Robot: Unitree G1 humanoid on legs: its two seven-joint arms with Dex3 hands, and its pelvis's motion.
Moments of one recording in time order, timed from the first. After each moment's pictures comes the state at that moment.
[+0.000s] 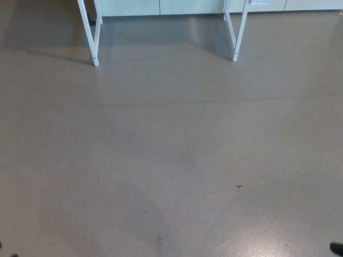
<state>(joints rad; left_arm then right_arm) -0.05 0.34 0.50 0.94 -0.19 0.05 -0.17 -0.05 -0.27 -0.31 0.98 0.04 -0.06 0.07</state>
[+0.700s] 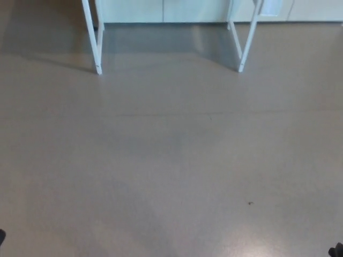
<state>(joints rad) -0.10 0.36 0.67 0.96 -0.38 0.04 -0.33 -0.08 -0.23 -0.45 1.05 0.15 -0.22 0.08</state>
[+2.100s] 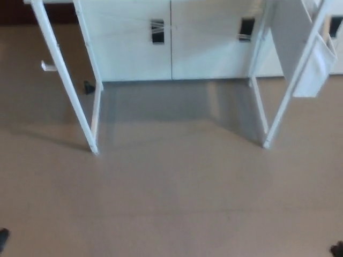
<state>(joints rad) -0.08 0.36 0.63 0.96 -0.45 0.03 -0.40 -0.09 -0.23 -0.42 1.09 0.20 -0.28 0.07</state>
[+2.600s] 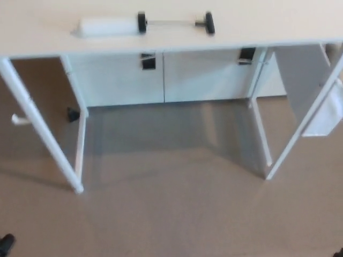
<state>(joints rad) -0.05 0.36 0.60 0.98 -0.45 0.03 -0.42 -0.04 -0.23 -0.42 1.09 0.21 -0.30 0.08</state>
